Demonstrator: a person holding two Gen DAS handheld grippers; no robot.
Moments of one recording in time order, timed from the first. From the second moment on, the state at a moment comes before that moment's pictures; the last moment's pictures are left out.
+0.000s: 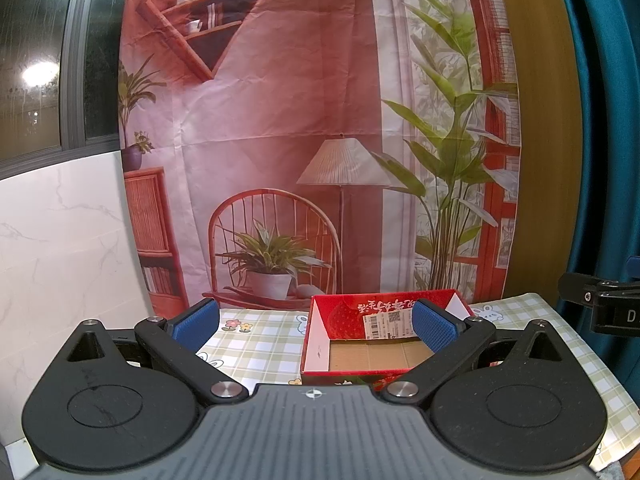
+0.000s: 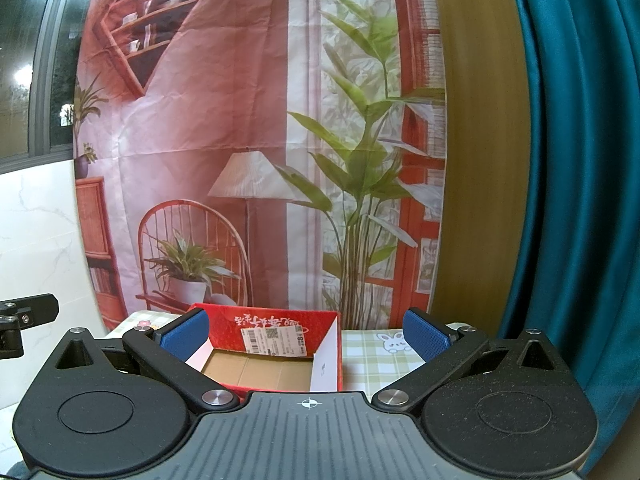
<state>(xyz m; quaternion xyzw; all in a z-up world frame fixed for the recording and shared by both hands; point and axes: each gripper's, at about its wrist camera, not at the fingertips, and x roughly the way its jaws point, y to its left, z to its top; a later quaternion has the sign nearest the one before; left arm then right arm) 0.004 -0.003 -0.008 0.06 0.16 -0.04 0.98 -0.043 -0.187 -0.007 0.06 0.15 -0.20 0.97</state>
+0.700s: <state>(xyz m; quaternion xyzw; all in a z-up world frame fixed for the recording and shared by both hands) 0.025 -0.012 -0.046 0.08 0.16 0.01 0.98 -0.040 -0.195 -0.057 0.08 0.10 -0.18 0.98</state>
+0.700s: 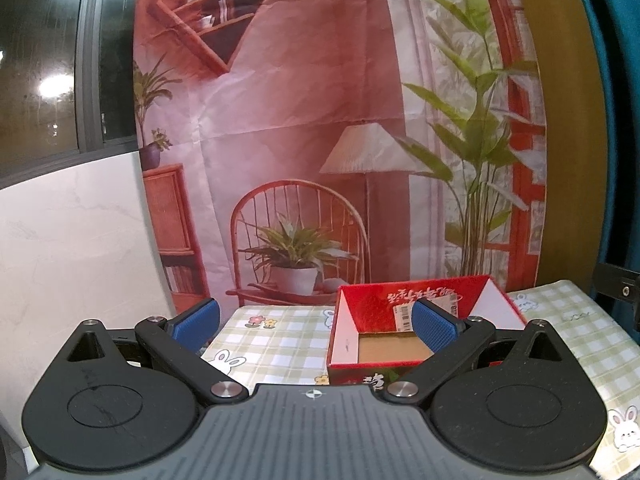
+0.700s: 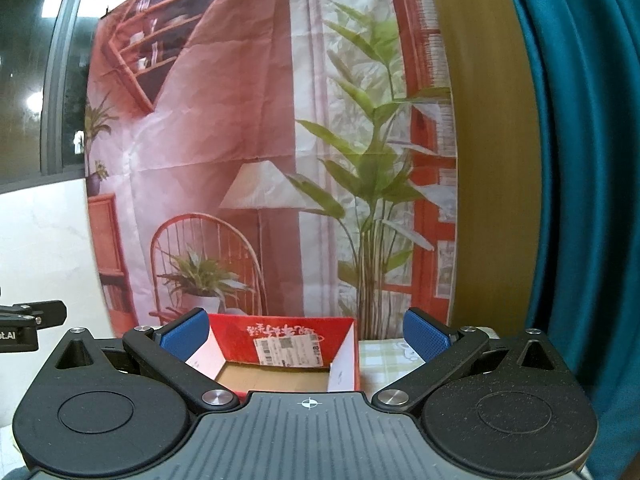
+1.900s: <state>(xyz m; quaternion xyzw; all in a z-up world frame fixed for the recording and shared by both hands) 0.105 -0.008 -0.197 -0.03 0.38 -0.17 0.91 0.021 -0.201 -0.206 0.13 0.33 -0.06 0.93</state>
